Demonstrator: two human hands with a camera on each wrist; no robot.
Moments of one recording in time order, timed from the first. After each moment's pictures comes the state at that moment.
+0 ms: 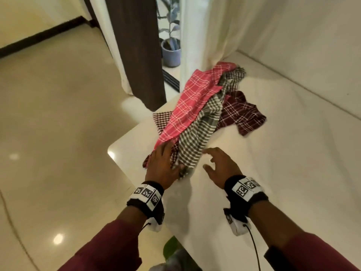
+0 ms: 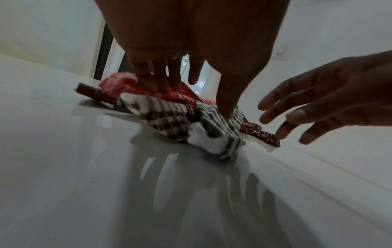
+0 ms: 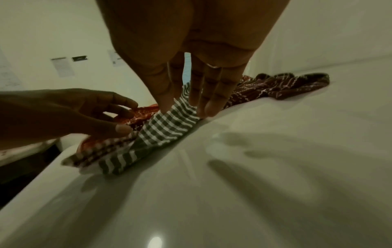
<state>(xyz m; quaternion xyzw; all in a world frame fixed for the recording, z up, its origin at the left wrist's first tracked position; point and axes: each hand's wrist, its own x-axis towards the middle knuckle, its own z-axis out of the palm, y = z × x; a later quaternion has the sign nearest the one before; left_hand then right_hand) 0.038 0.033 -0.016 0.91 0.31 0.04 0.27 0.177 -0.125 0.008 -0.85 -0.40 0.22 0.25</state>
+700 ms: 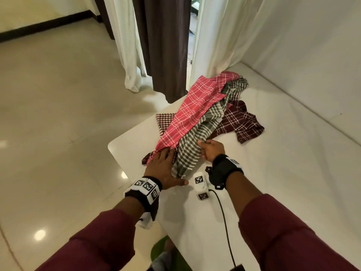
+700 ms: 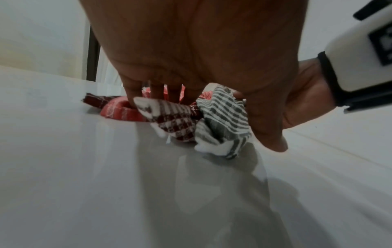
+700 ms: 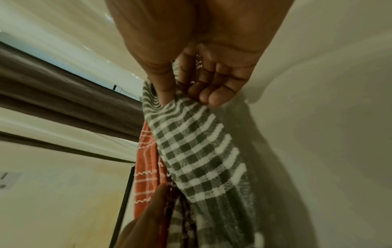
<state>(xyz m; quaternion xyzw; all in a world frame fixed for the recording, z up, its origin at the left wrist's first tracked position) 0.037 0.039 -0.018 0.93 0.27 -0.13 0.20 0.210 -0.053 -0.004 -0.76 0.00 0.36 0.54</state>
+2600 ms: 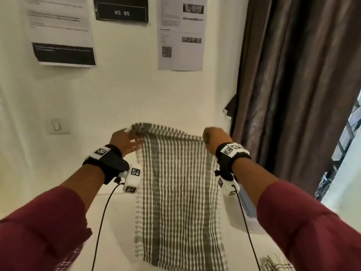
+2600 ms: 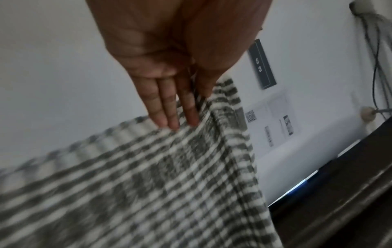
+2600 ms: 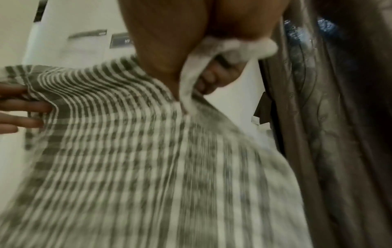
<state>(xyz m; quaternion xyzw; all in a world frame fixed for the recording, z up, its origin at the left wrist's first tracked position) 0.377 -0.302 0.379 0.59 -0.01 -0.03 0.81 0.342 -0.594 0.390 -0.97 0.02 -0.19 0.12</state>
